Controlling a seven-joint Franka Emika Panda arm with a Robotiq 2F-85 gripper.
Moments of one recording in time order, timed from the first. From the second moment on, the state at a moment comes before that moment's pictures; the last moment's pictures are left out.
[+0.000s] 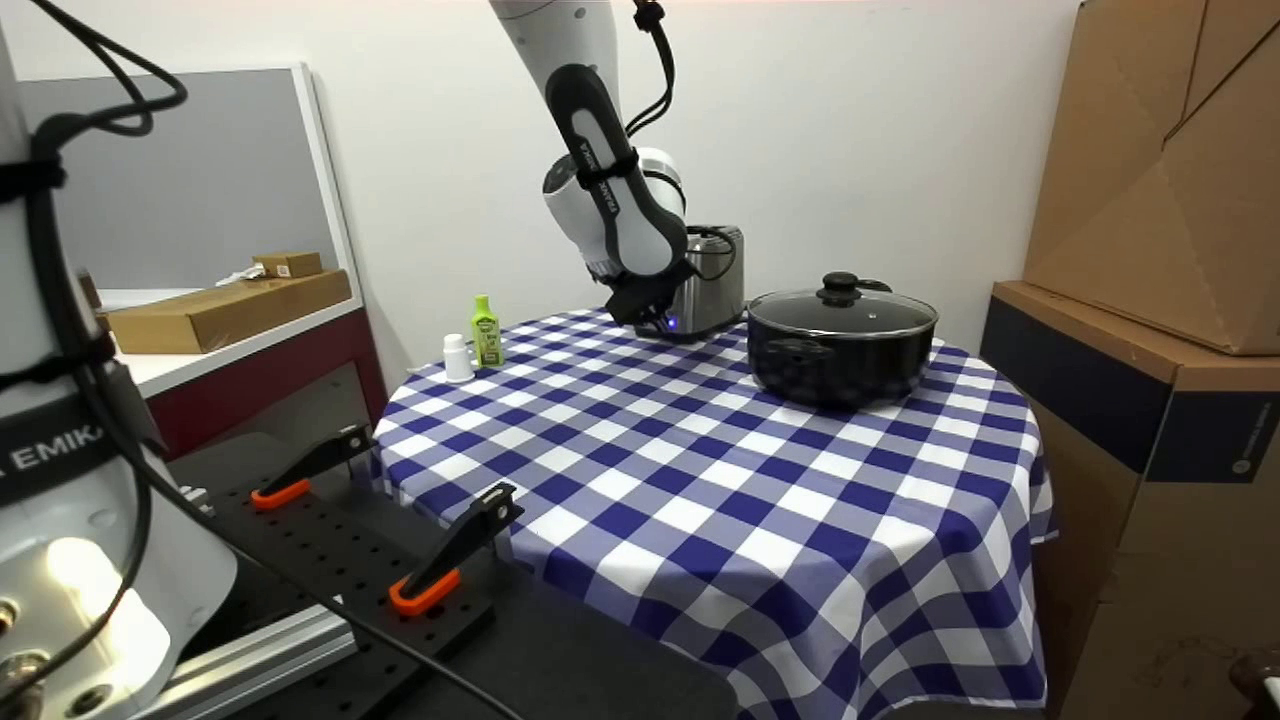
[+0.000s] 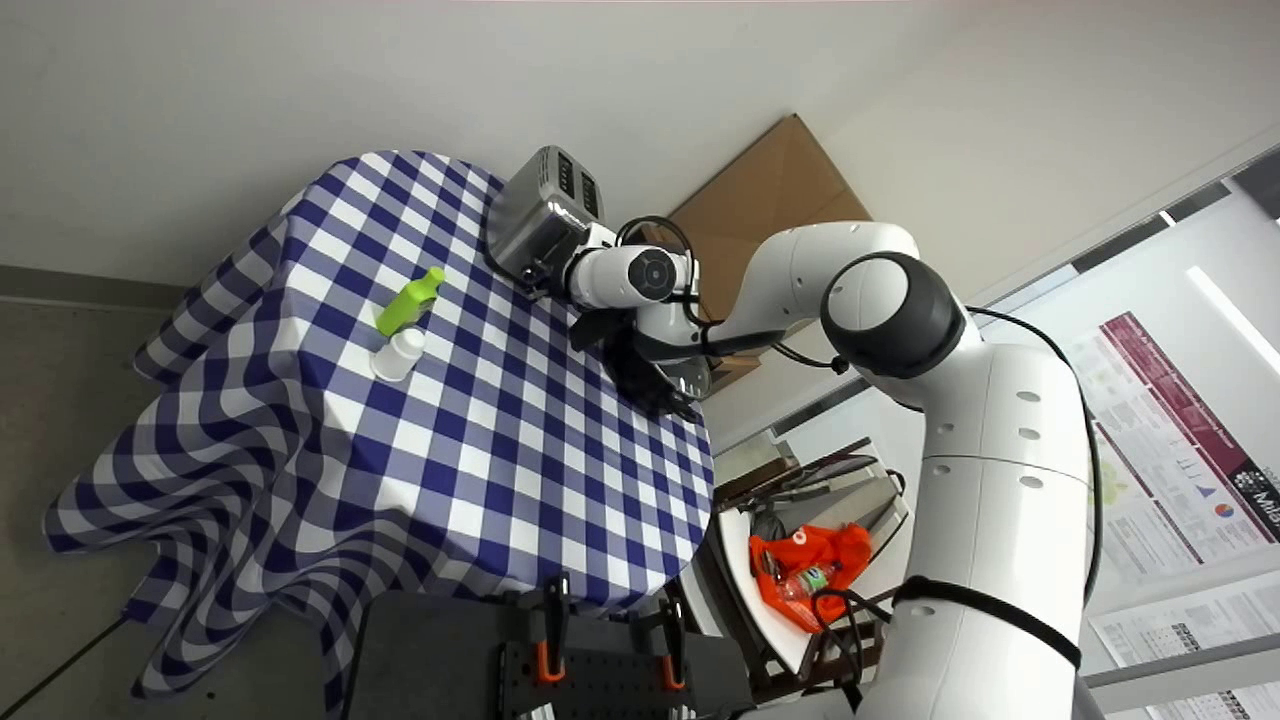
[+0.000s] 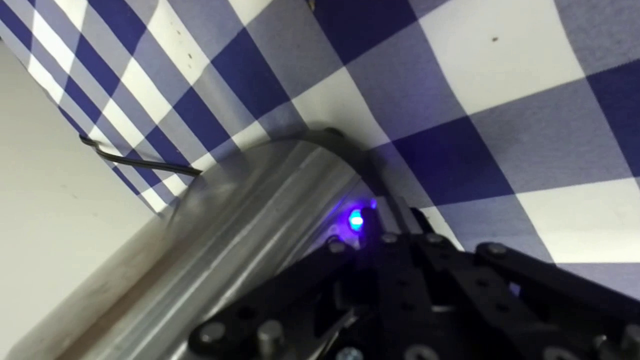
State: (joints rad) arm 0.06 0.99 -0.04 -1.46 -2.00 3.11 1.12
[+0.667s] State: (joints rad) arm 0.06 0.97 -0.06 -1.48 -1.98 3.13 1.12
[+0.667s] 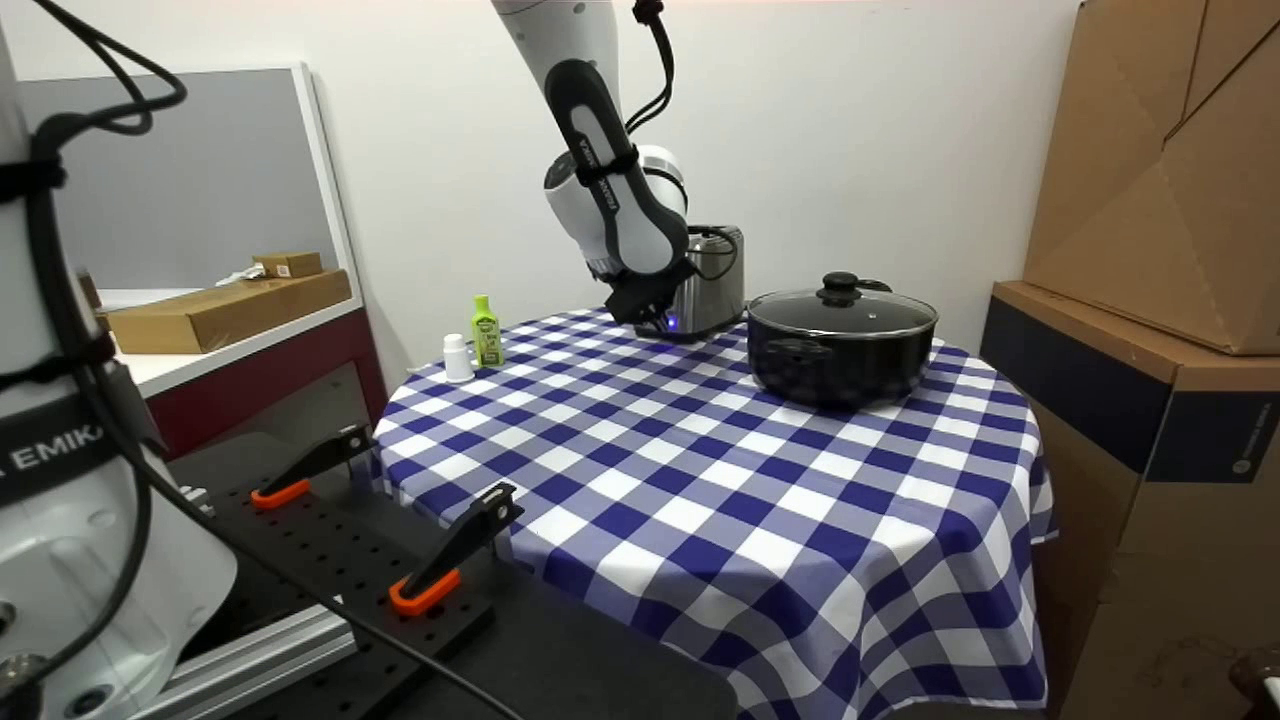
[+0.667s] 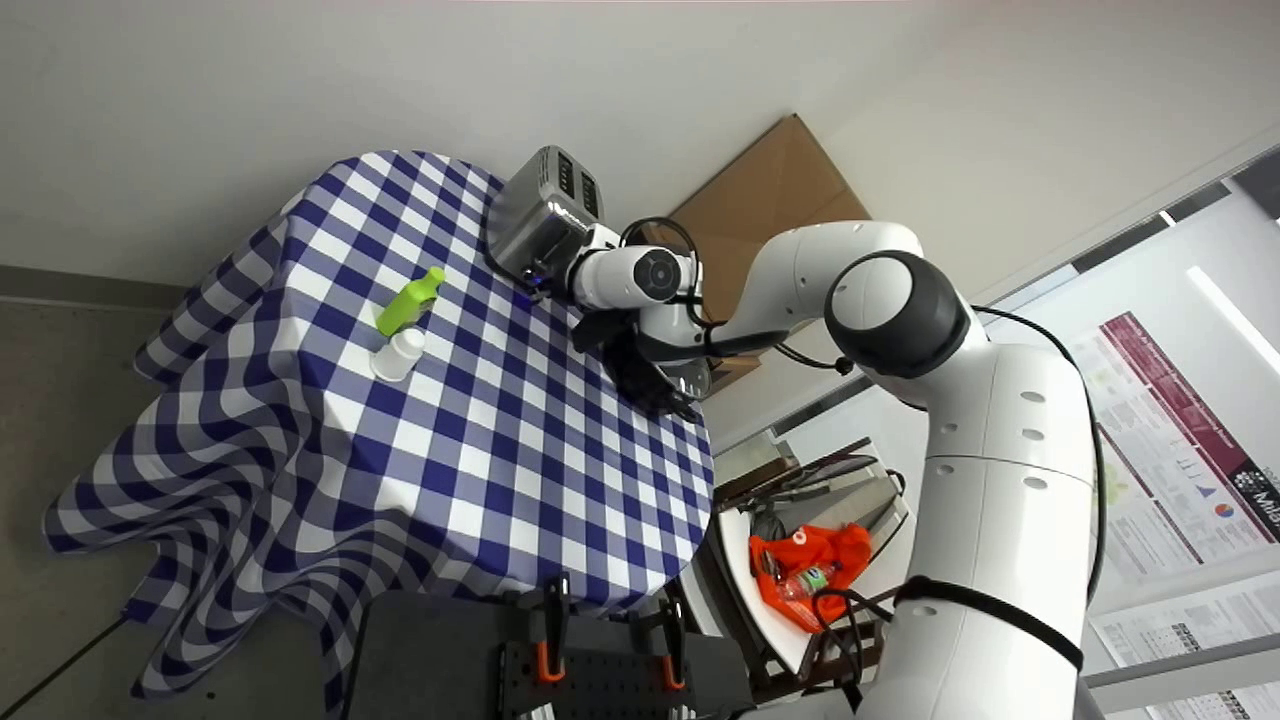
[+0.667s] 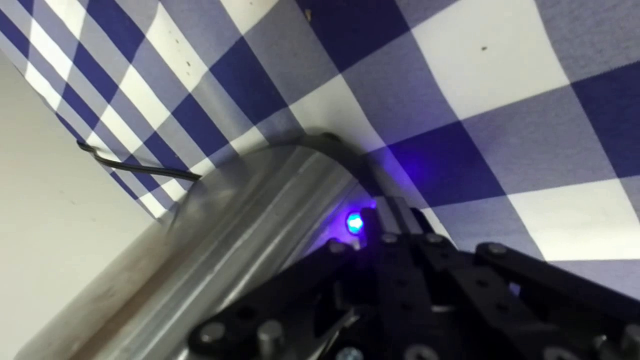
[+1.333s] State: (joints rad) arm 0.07 0.97 -0.07 -1.49 -1.97 3.14 1.12
